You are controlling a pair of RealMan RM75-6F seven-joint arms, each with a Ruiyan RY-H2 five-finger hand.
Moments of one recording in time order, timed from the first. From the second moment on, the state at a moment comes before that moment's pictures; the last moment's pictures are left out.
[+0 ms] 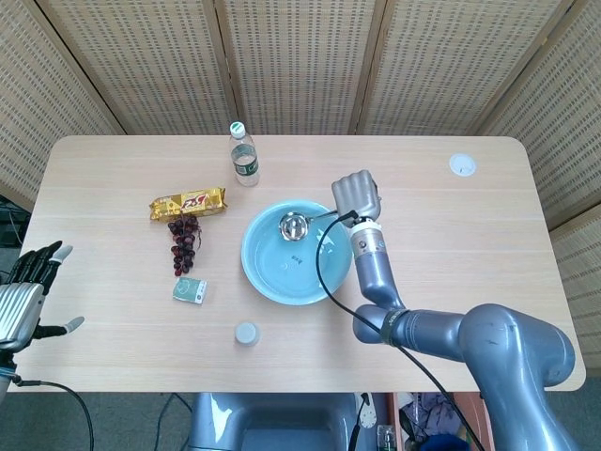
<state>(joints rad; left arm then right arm) -0.18 -1.00 -0.05 -1.75 1.43 1.33 0.00 1.43 -1.59 0.01 -1.31 -0.16 1.13 -1.05</state>
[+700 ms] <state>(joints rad) -0.20 -1.00 -0.05 -1.74 1.42 1.31 -0.02 1.30 -1.78 0.01 -1.09 -0.47 1.15 -1.20</state>
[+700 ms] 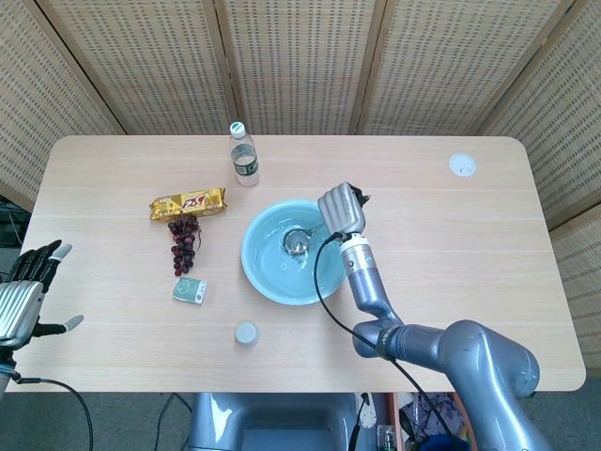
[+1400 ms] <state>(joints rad) -0.19 -1.01 -0.04 -1.75 1.43 1.32 0.01 1.23 -1.73 0.08 -1.29 -0.37 1.15 -1.43</state>
